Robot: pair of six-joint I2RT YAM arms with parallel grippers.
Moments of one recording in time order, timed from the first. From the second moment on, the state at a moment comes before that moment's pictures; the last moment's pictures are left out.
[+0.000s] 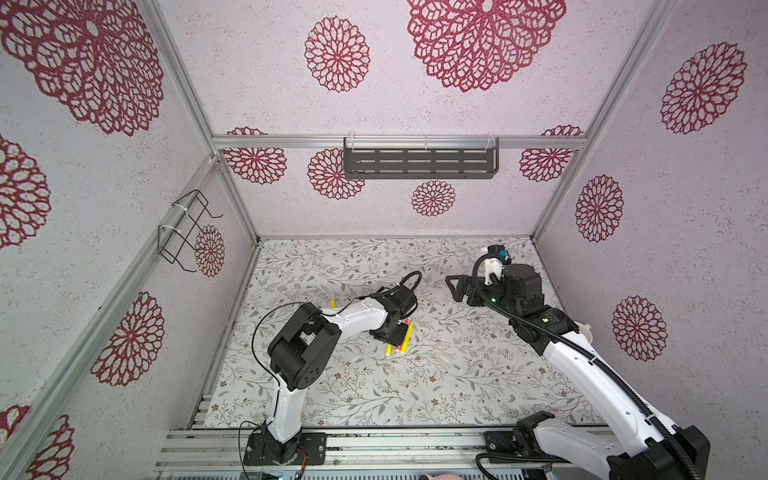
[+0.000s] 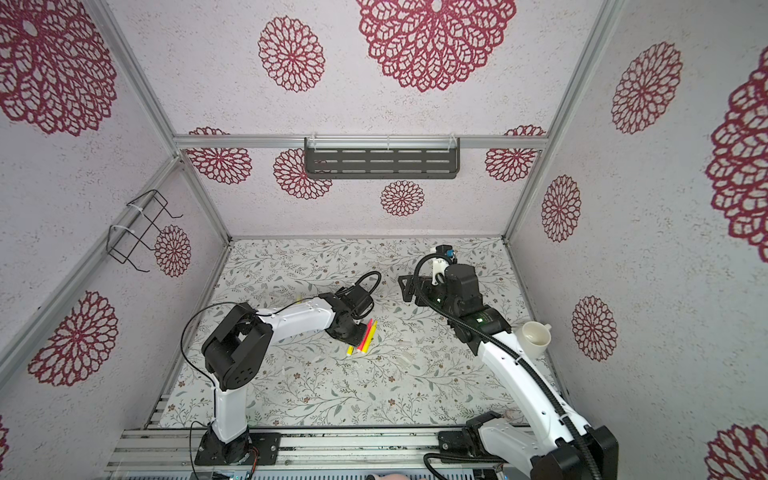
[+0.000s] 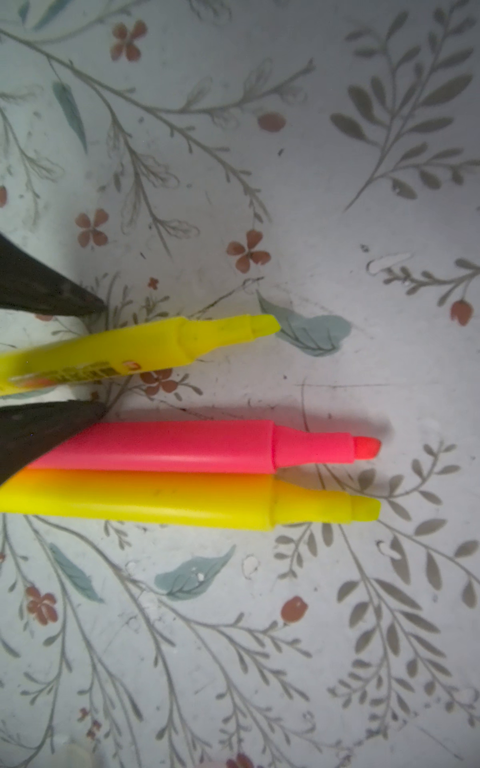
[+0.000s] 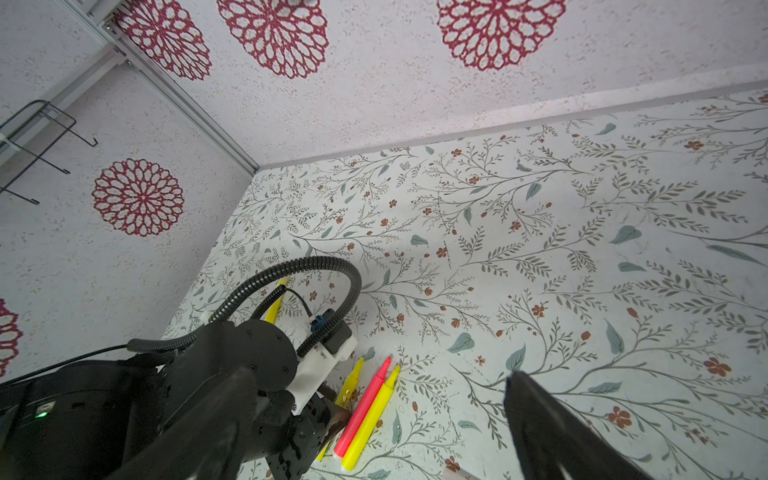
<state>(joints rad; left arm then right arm) -0.76 2.00 1.34 -0.70 -0.05 -0.37 0.40 1.08 0.97 -0.31 -0.16 0.43</state>
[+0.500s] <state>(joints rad) -0.77 2.03 1.39 -0.77 -0.04 -0.33 0.39 1.08 0.97 -0.31 -0.16 0.43</state>
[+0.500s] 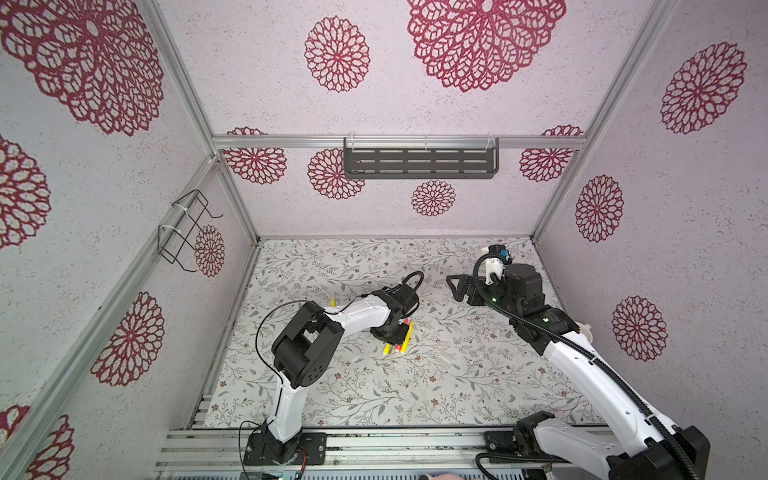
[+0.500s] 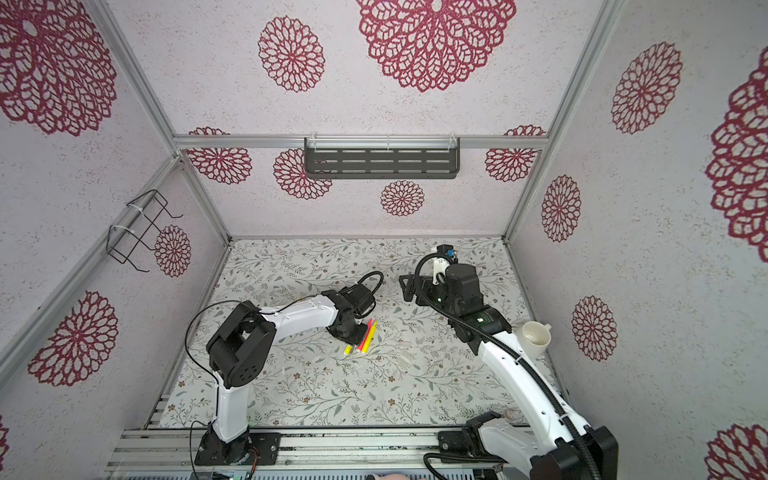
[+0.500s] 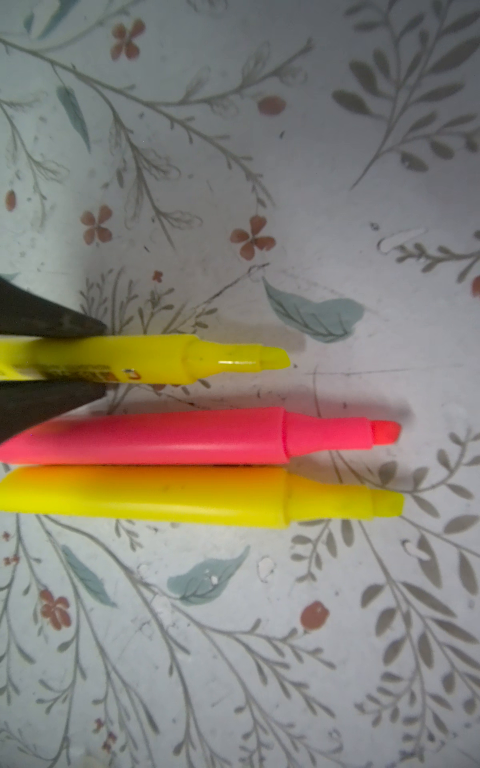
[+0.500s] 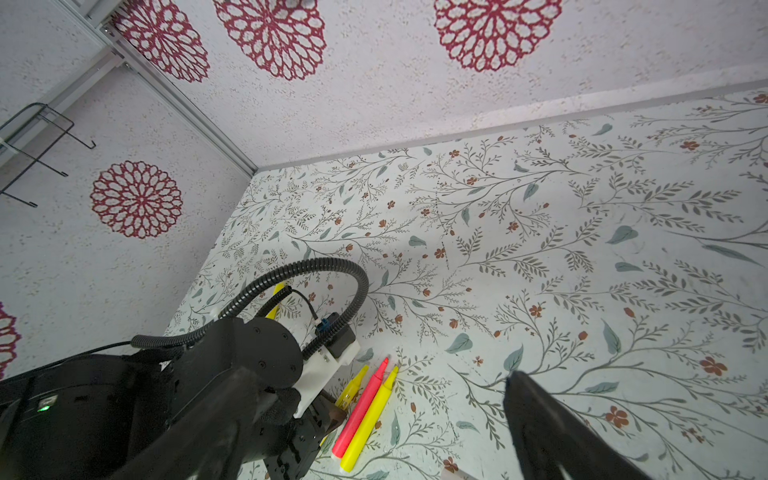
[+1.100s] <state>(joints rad) -0.61 1.51 1.12 -0.53 0.10 -0.27 0.54 1.15 0.93 -0.55 -0.16 0.31</state>
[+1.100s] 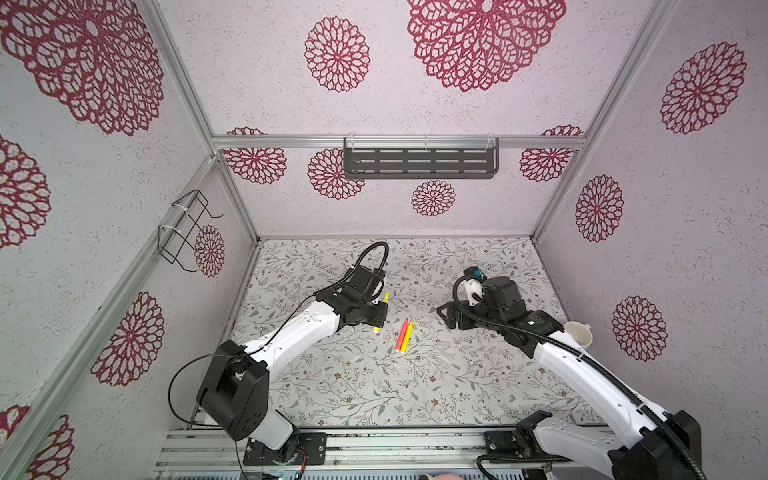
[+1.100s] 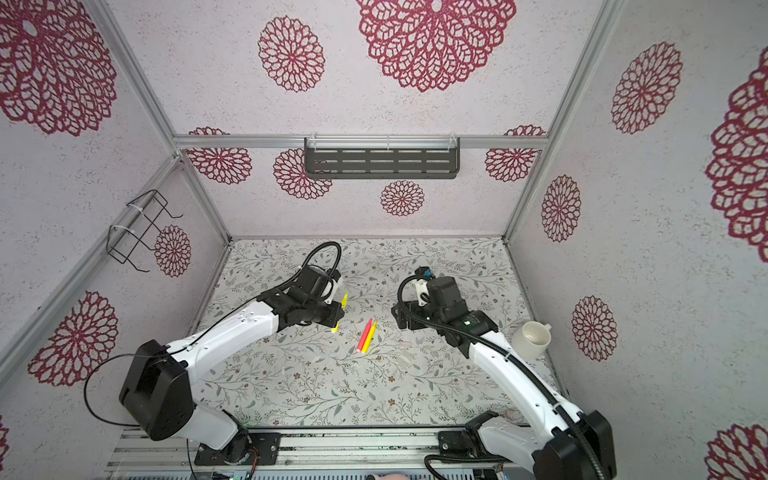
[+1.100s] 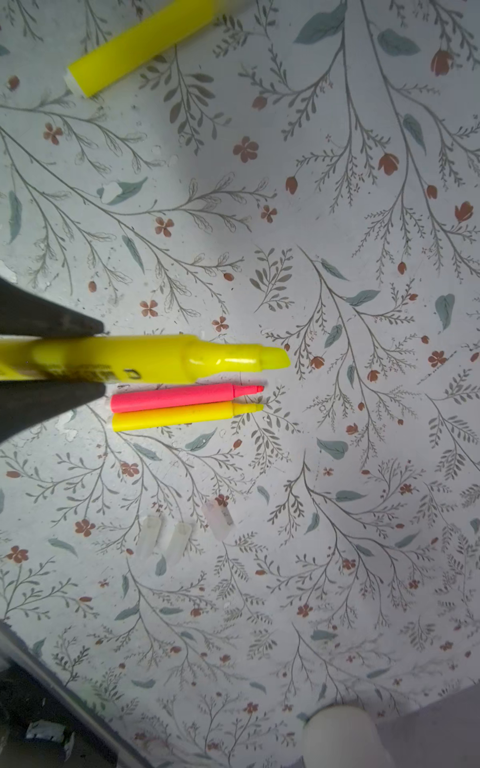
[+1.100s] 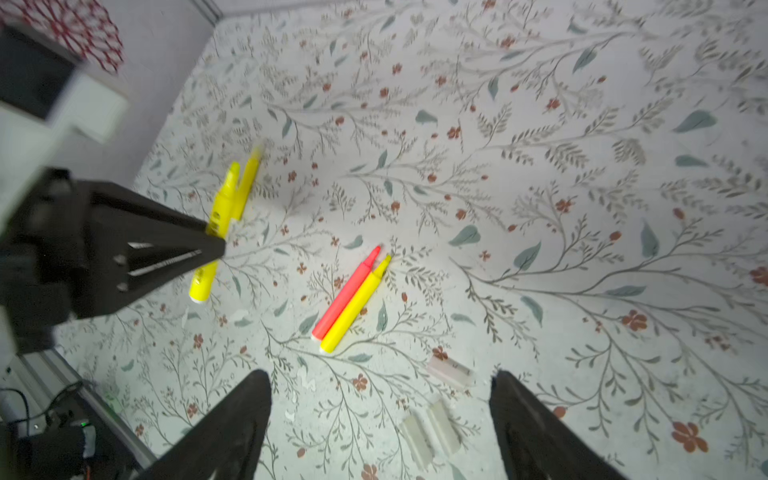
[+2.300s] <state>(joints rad) -0.51 1.23 0.82 -0.22 0.33 -0.37 0.73 1.61 1.04 -0.89 -0.04 0.14</state>
